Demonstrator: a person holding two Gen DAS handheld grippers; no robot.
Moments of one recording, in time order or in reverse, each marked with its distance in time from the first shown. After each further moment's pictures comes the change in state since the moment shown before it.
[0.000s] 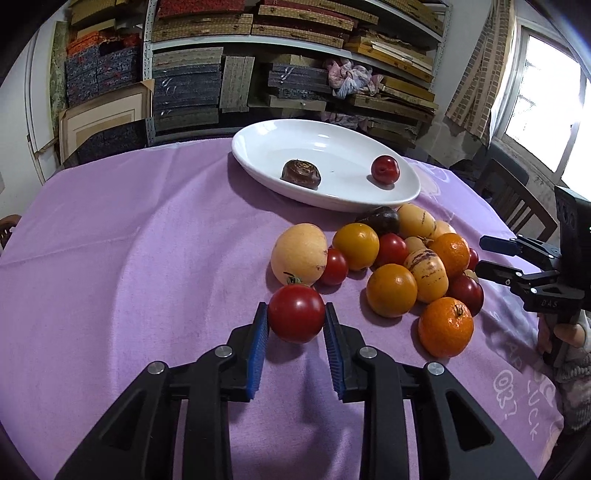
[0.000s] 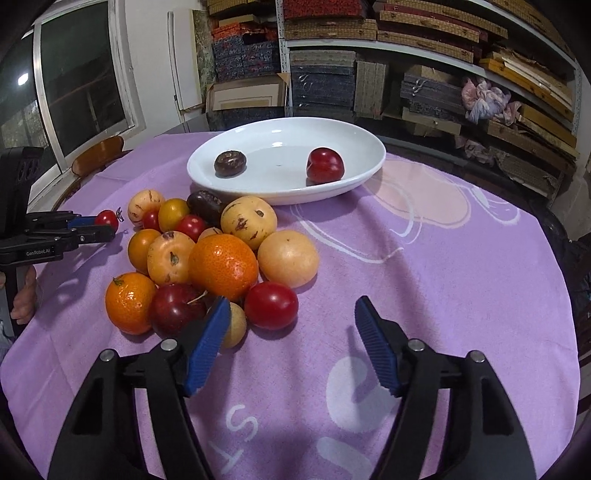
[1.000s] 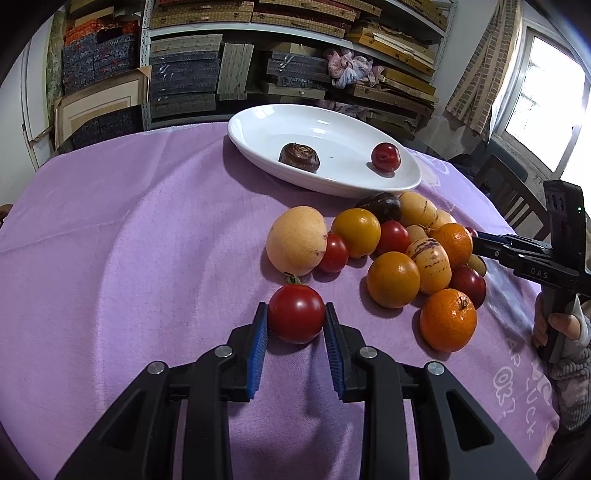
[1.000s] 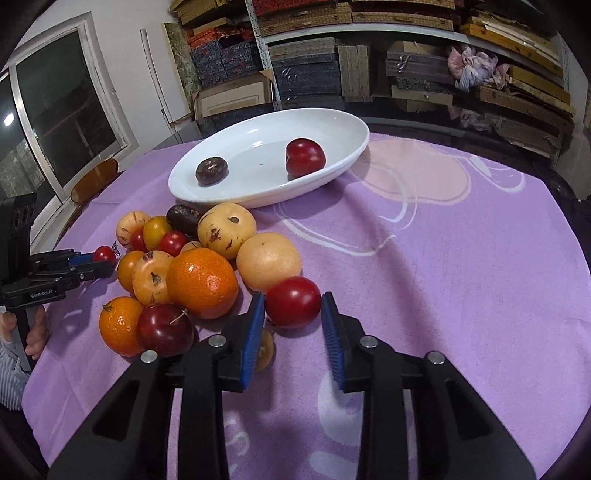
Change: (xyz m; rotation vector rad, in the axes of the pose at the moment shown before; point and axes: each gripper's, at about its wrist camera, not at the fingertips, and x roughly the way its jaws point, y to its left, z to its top) left arm 0.008 0.003 -0.004 -0.017 0.051 -0.028; right arm 0.011 -0.024 0.007 0.136 0.026 0.060
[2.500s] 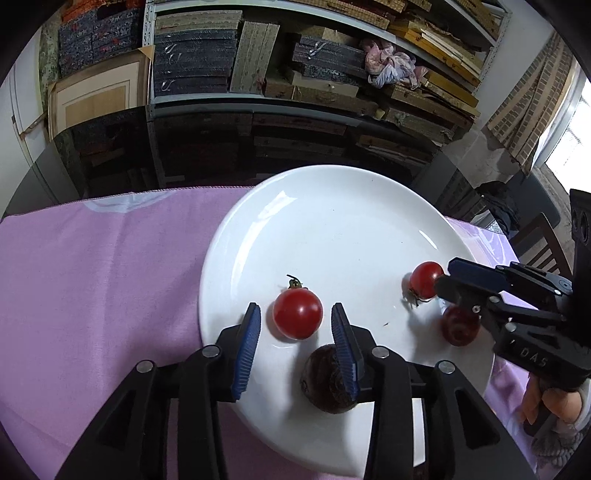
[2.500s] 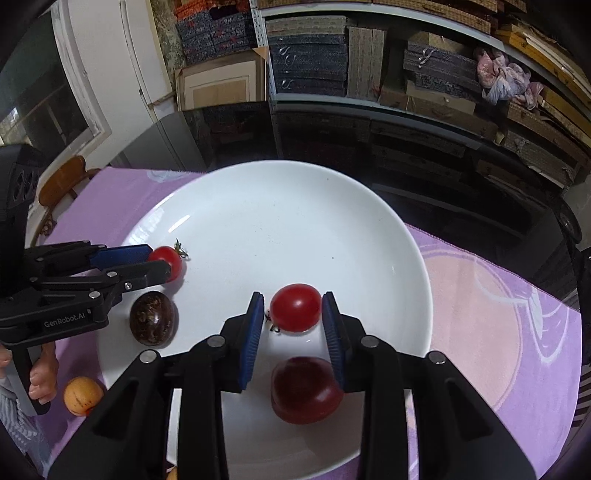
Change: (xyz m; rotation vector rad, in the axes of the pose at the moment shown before) left arm 0.102 0.032 0.187 -0.111 0.081 0.033; right arm 0.109 0.013 0.190 -0.046 0.070 -0.060
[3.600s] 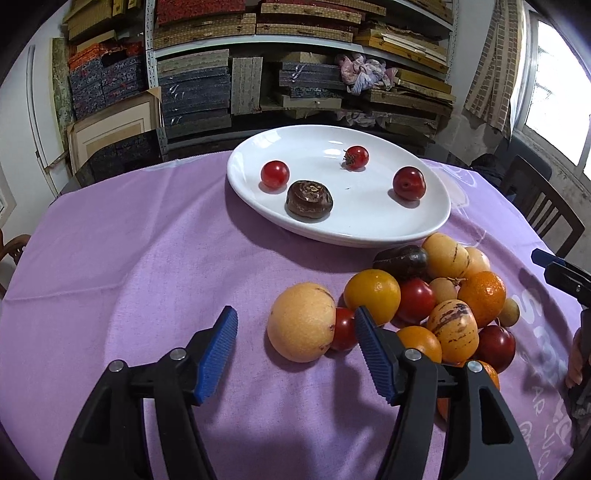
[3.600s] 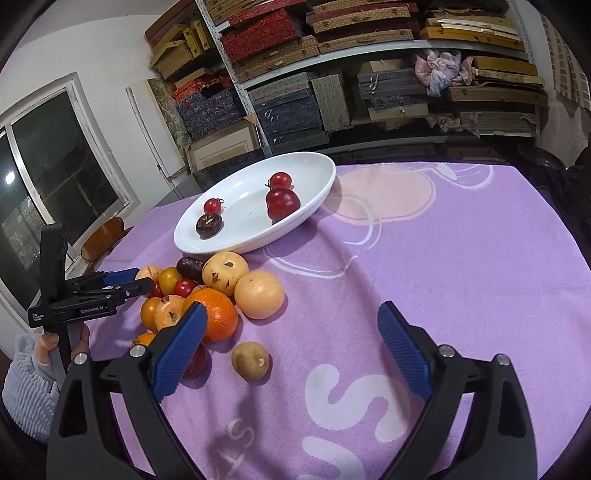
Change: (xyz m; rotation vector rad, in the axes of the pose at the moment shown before) left arm -0.070 -0.027 -0.150 0.139 -0.123 0.094; right arm -0.135 -0.030 -0.211 0.180 -0.232 0.088
